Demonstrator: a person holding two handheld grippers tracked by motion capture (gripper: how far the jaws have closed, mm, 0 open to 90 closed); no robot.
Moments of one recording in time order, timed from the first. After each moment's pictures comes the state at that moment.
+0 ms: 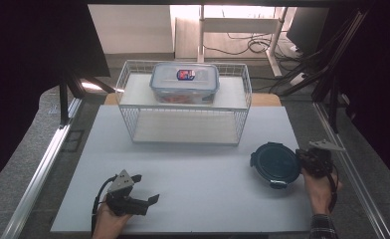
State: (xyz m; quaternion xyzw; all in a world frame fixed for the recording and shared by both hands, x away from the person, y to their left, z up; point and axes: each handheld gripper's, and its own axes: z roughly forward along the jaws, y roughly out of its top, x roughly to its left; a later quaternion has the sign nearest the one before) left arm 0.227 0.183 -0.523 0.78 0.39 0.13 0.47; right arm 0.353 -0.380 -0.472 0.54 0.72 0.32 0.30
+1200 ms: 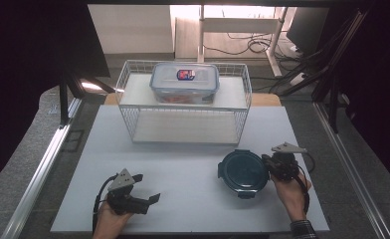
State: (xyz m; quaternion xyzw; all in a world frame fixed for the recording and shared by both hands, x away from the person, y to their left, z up) left arm 0.230 0.182 -0.523 0.78 0.39 0.12 0.47; right arm 0.336 -0.289 -0.474 0.46 0.78 0.34 0.24
